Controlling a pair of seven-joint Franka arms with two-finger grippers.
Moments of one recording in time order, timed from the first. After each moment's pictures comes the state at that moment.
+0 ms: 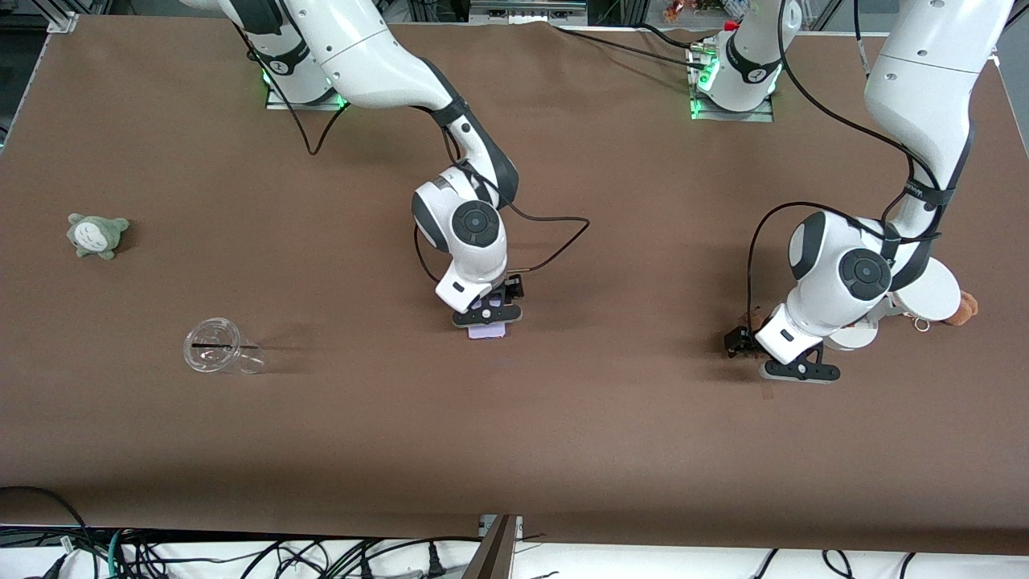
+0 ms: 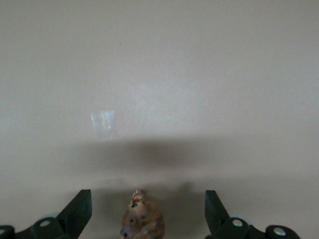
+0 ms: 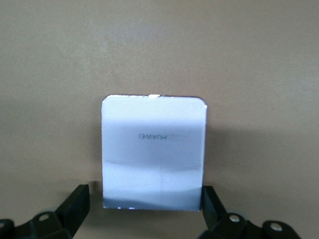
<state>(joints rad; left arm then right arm) 0.17 0.59 -0.26 -1.86 0.20 2.56 -0.13 0.82 0.88 -0.15 -1.41 0.07 2.31 0.55</state>
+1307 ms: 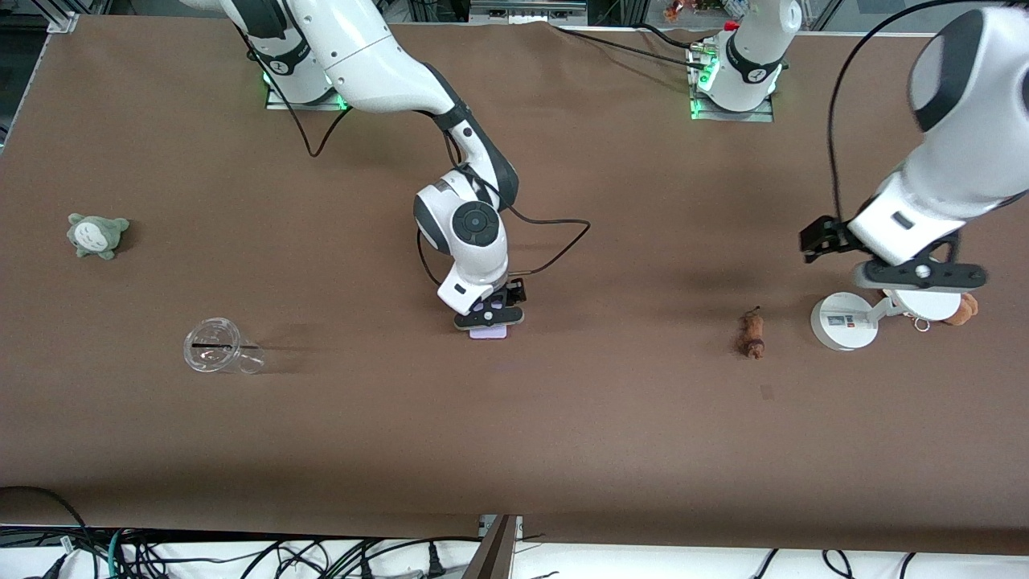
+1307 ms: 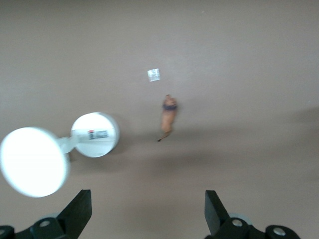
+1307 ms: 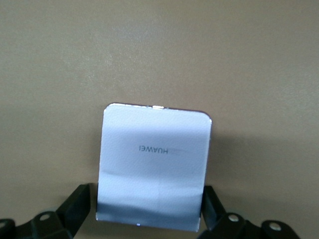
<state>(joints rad) 0.24 0.12 -0.35 -1.63 0.11 1.70 -0.04 0.82 0.90 -0.15 -1.41 0.07 2.38 0.55</state>
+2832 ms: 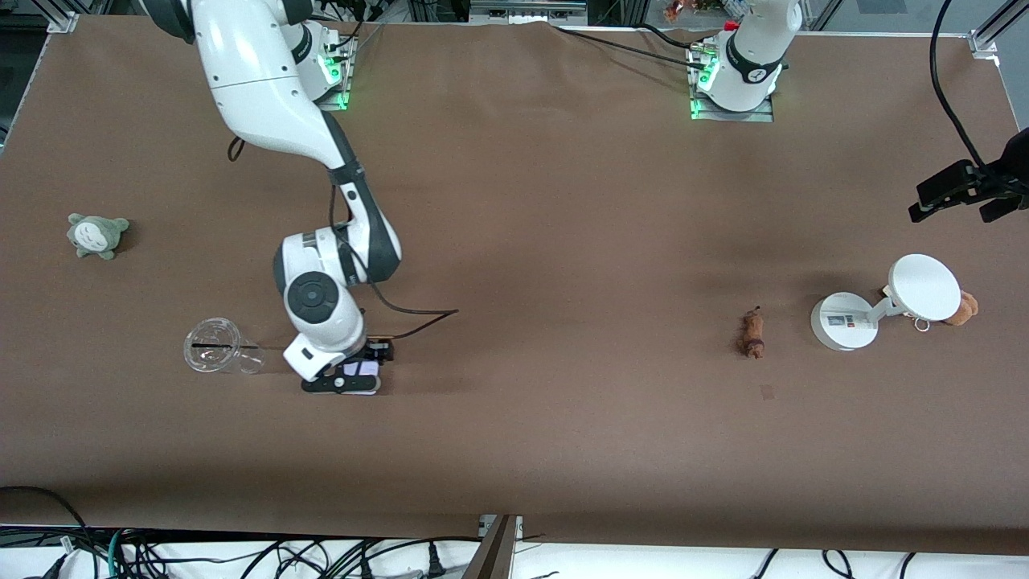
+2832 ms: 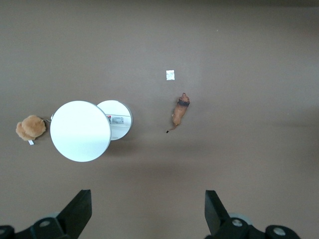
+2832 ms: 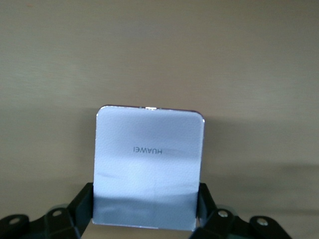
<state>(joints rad) 0.41 0.05 -0.35 -1.52 -0.02 1.56 0.00 0.53 0.81 -0.26 -1.50 0.07 2.33 0.23</state>
